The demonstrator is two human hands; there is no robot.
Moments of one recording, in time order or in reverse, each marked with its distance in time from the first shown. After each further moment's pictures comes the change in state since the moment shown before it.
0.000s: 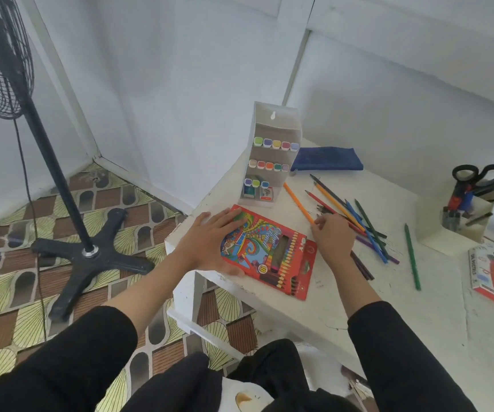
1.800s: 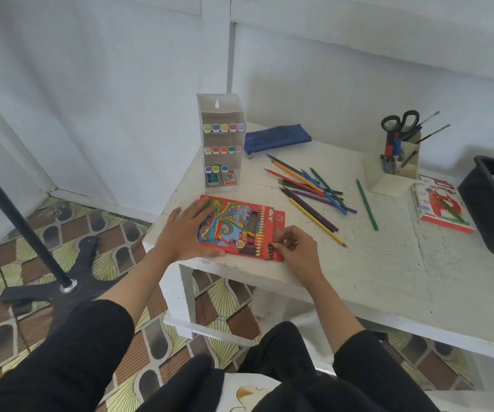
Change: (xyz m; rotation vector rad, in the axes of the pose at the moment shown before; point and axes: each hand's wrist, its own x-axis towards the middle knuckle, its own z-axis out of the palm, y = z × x) left_hand -0.001 0.008 -0.003 0.043 -0.034 -0.029; right_hand -0.129 0.014 0.000 0.696 -0.041 0.038
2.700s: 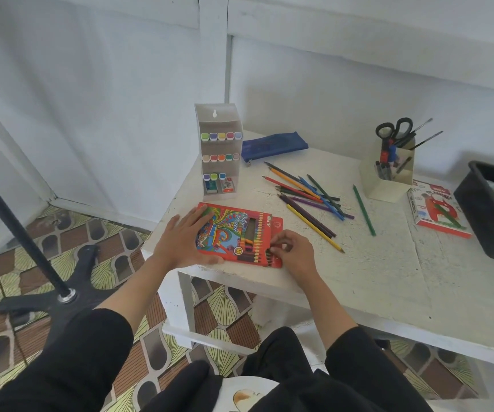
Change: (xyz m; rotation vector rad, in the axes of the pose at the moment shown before) left_hand 0.002 -0.005 0.005 0.011 0.010 0.012; right_hand 0.011 0.000 0.003 0.024 -0.042 0.096
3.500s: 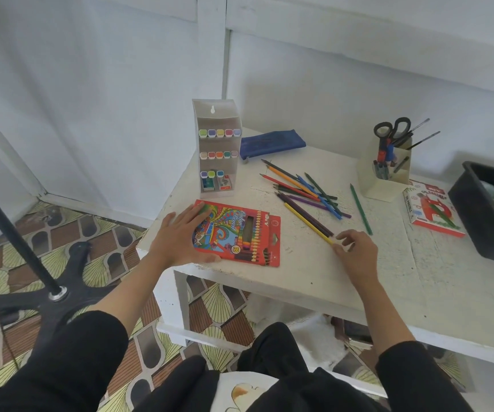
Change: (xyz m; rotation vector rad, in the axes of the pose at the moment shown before) left_hand 0.002 -0.004 0.002 -0.009 0.036 0.008; right_hand 0.002 0.042 -0.098 -0.354 0.343 -0.026
